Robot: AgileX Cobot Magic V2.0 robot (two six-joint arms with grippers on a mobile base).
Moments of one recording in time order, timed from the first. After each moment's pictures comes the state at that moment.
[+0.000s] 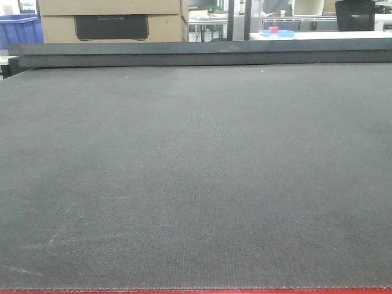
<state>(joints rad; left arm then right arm) 0.01 0.45 -0.69 -0.19 0.28 0.11 -0.13 0.42 -0.62 -0.01 0.20 -0.02</state>
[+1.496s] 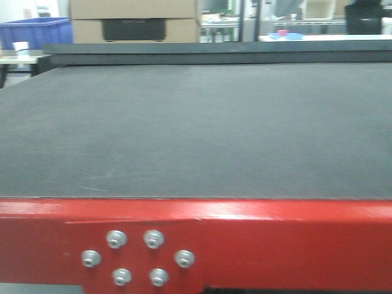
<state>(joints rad) 0.01 0.44 -0.69 -0.19 0.28 0.11 -0.13 0.42 -0.62 -0.01 0.20 -0.02</state>
